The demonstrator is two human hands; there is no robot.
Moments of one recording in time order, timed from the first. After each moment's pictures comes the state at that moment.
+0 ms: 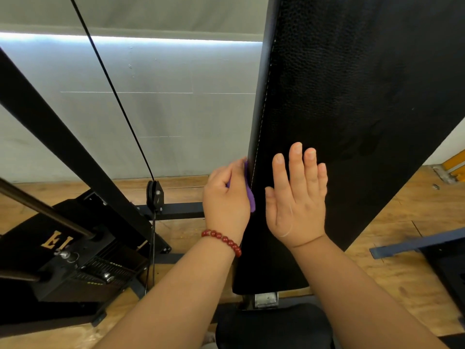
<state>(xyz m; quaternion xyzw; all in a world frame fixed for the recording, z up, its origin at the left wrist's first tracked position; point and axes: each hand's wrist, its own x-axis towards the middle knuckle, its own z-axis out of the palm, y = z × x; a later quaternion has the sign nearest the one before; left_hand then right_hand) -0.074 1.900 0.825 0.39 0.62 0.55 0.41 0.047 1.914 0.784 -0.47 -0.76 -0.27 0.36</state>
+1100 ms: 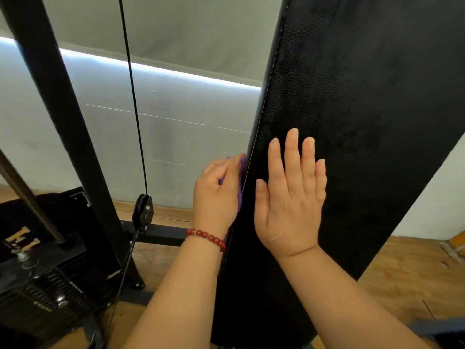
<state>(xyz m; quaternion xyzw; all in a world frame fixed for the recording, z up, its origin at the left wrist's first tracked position) -0.070 1.909 0.777 0.42 0.50 0.68 0.32 0.042 1.913 0.773 -0.45 -0.73 -0.29 0.41</state>
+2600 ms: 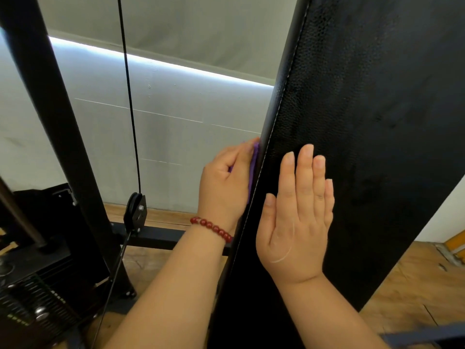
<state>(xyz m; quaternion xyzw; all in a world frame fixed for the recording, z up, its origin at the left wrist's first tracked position) -0.078 1.926 0.749 0.46 0.45 0.69 0.34 0.031 1.900 0.716 -0.47 -0.71 -0.29 0.44</state>
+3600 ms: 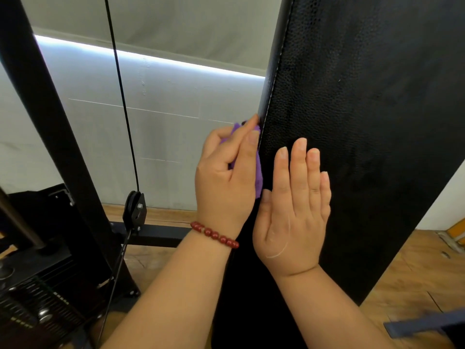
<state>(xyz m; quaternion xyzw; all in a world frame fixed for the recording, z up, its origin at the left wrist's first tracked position) -0.067 1.911 0.747 0.50 0.43 0.73 0.17 0.032 1.902 0.703 -0.46 -0.70 -0.32 0.45</state>
